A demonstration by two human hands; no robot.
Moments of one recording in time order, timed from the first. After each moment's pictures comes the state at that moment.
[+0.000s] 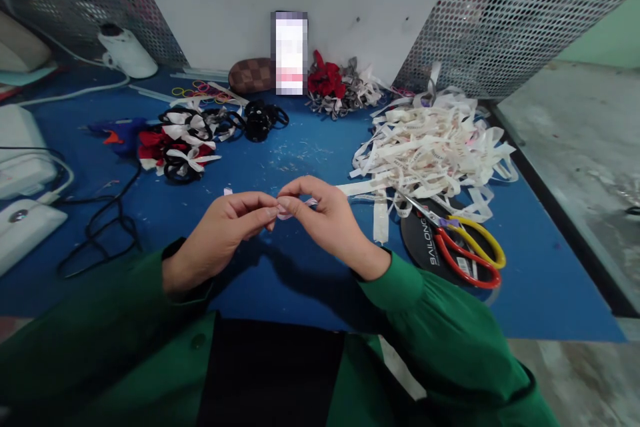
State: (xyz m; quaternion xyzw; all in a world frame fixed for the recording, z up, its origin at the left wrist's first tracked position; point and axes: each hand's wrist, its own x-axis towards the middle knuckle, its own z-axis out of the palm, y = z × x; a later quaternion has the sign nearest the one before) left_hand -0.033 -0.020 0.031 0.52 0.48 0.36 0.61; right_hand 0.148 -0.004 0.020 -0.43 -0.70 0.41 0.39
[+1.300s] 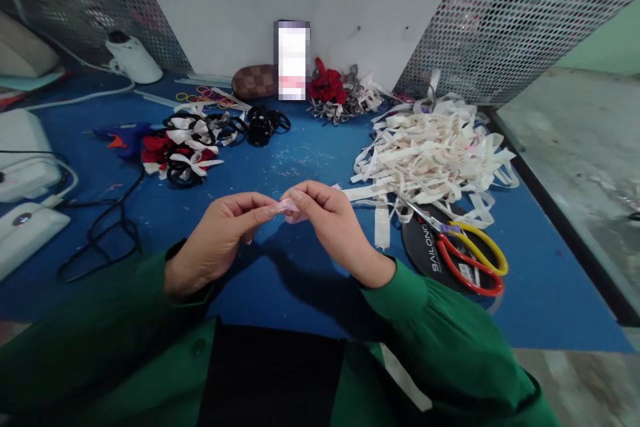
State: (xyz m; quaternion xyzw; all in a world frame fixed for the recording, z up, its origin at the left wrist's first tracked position) left_hand -0.035 -0.018 0.025 0.46 0.49 0.40 0.62; right_hand 0.141 -0.009 0.017 -0.41 -0.52 0.59 0.47
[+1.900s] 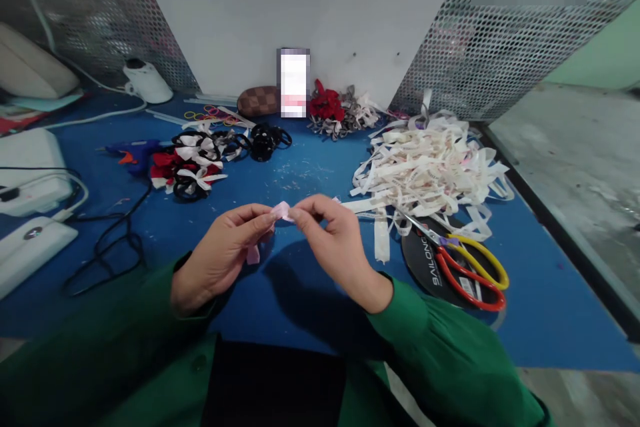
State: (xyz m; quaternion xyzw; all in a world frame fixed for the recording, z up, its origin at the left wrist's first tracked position) left_hand -0.031 -0.018 0.025 0.36 0.49 0.43 0.67; right_hand 0.140 -0.015 0.022 -0.49 -0.61 0.41 0.47
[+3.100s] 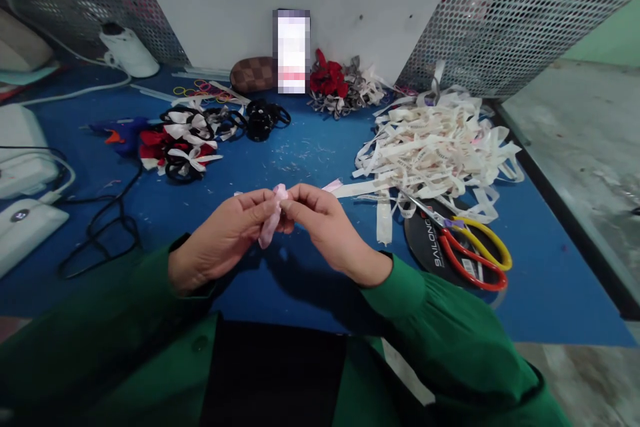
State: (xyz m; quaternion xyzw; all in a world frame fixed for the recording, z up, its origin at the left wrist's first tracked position) left_hand -0.030 -0.017 0.023 0.39 0.40 0.36 0.74; right_hand 0.131 -0.015 0.012 -0.37 -0.47 0.67 0.43
